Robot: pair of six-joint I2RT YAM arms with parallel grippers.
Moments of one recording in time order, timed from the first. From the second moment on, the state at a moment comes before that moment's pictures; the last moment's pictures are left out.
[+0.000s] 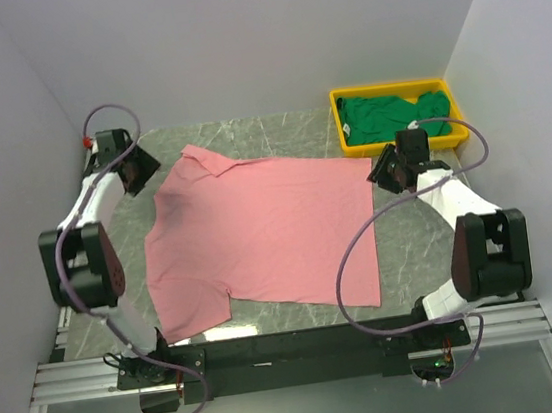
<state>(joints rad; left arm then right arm) 0.08 1.69 1.29 -0.38 -0.05 -0.69 0.01 1.46 0.94 -0.30 -0.05 0.60</state>
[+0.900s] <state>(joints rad) -0.02 2.40 1.88 -0.15 0.03 -0.68 -0.02 1.66 1.02 -0.18 -0.14 0.59</state>
